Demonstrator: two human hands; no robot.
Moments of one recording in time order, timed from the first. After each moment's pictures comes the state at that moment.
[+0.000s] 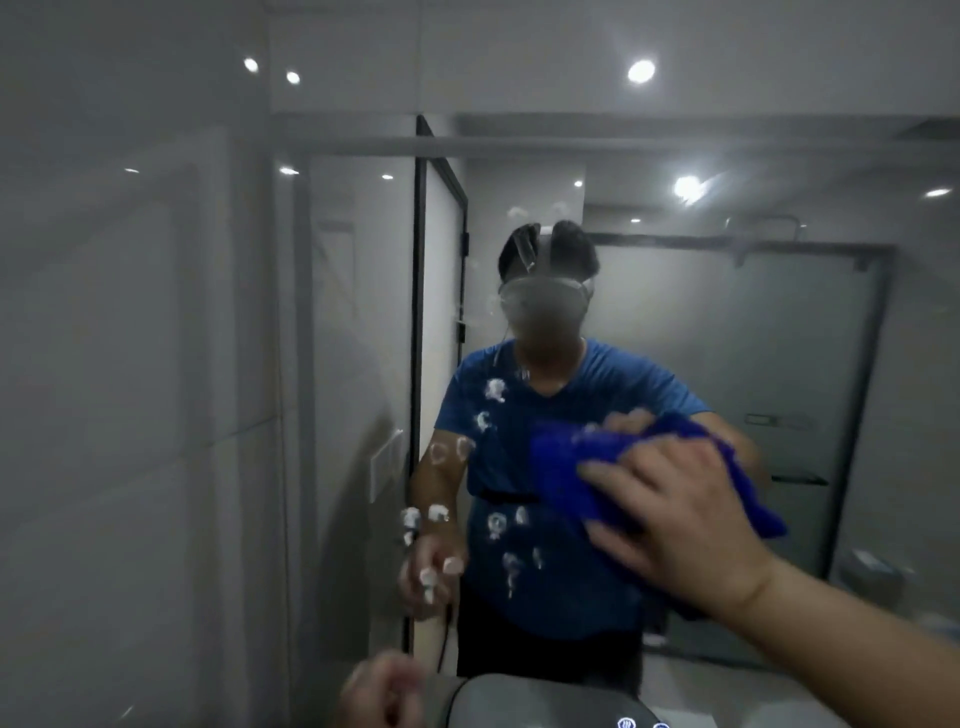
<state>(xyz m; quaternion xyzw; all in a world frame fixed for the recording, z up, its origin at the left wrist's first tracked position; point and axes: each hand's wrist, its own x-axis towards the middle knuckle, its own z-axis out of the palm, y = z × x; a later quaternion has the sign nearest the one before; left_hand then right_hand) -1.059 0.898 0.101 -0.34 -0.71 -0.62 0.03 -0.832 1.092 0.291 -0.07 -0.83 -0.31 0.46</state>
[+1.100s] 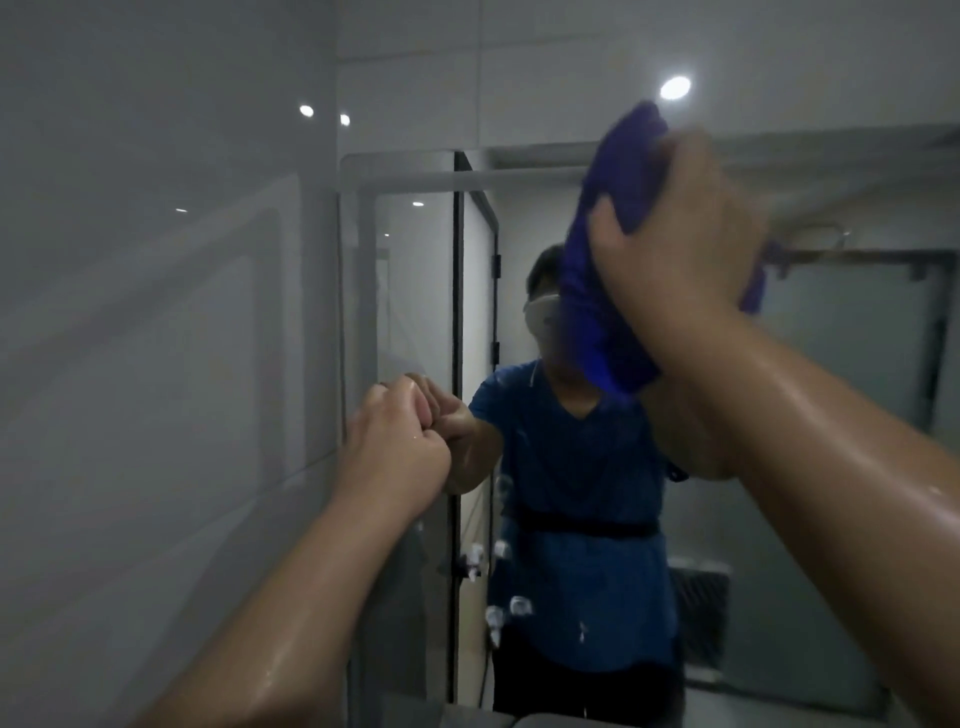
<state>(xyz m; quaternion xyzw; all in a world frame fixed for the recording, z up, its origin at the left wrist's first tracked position) -1.125 0.899 0.353 -0.39 -0.76 -0.48 0.21 -0.941 1.016 0.500 -0.28 -0.67 -0.08 0.69</state>
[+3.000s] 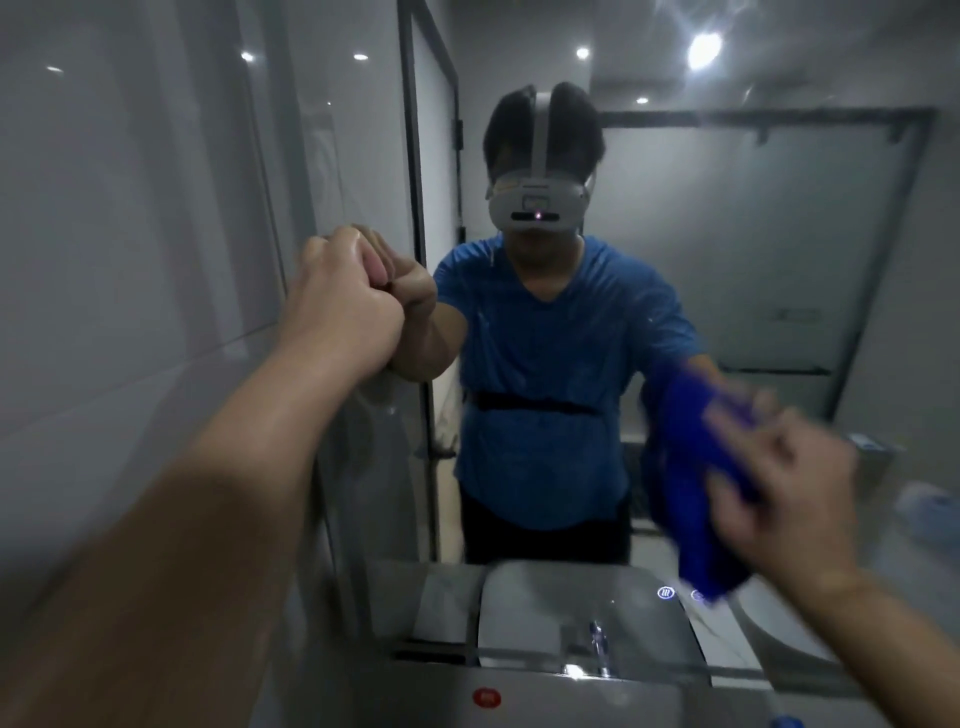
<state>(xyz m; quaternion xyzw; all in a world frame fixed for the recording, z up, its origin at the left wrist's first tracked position) -1.123 0.899 0.348 -0.39 -0.74 -0.52 0.18 -0.804 1.107 0.182 -0.21 -0.79 -0.19 0.54</state>
